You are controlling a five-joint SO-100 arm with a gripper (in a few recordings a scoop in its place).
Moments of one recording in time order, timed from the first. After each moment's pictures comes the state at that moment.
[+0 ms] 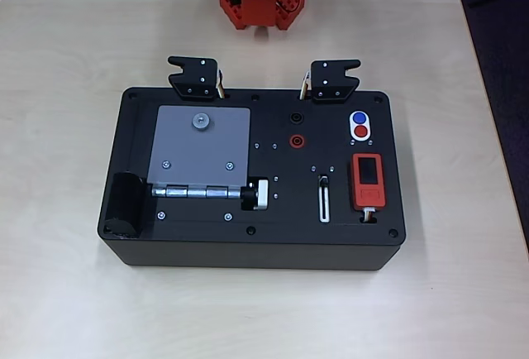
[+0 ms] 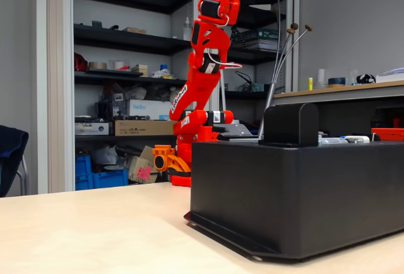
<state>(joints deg) 2.0 186.9 147.7 -16.6 110.6</state>
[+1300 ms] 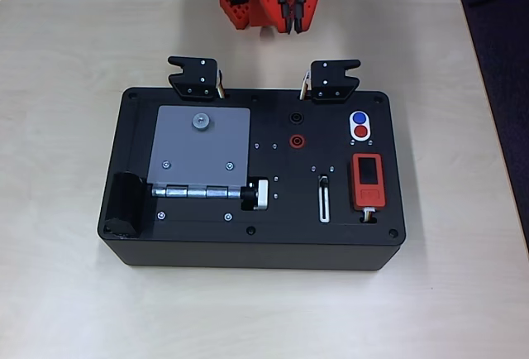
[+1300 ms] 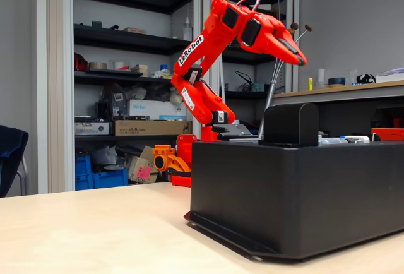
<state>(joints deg) -9.1 140.7 108.1 75.3 87.5</state>
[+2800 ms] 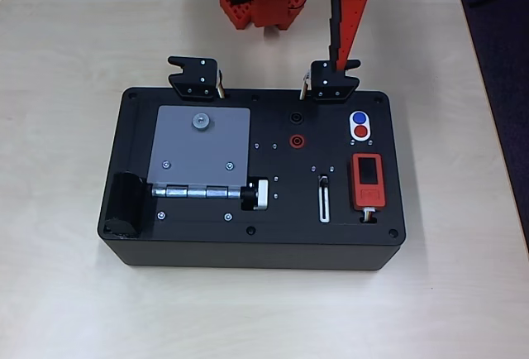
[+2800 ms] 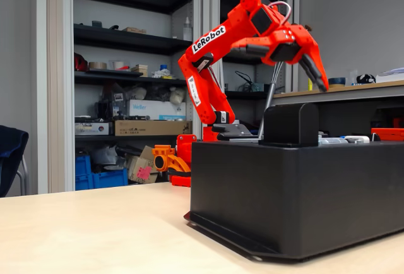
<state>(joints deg) -17.1 122.3 100.3 78.8 103.4</state>
